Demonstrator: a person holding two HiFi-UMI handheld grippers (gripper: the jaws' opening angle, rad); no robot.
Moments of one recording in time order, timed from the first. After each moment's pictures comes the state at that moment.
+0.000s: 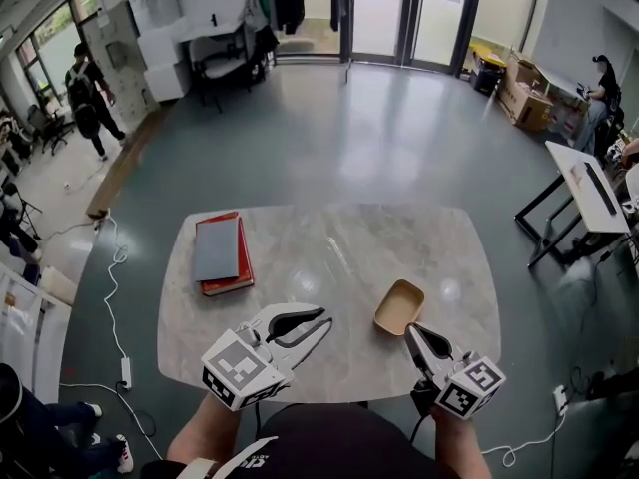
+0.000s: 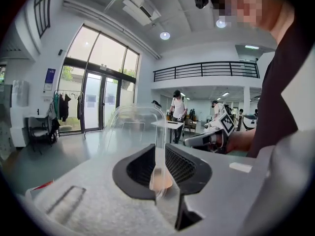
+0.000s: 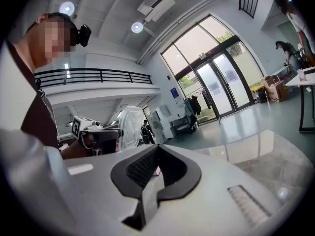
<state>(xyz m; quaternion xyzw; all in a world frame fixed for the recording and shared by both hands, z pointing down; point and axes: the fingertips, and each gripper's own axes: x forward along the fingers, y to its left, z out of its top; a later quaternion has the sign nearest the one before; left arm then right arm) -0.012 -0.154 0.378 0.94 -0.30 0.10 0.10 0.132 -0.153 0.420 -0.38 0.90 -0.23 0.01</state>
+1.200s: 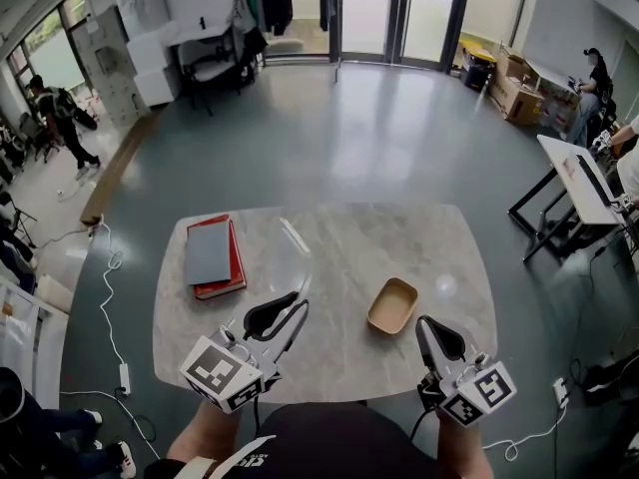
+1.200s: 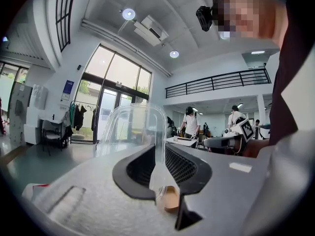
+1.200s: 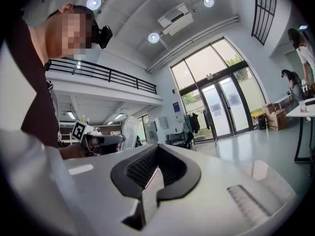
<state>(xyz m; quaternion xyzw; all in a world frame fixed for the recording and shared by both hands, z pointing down) -0.041 -0.175 0.348 0.92 -0.38 0.00 0.07 0.149 -0.149 0.362 -0.42 0.90 -0.11 0.04</state>
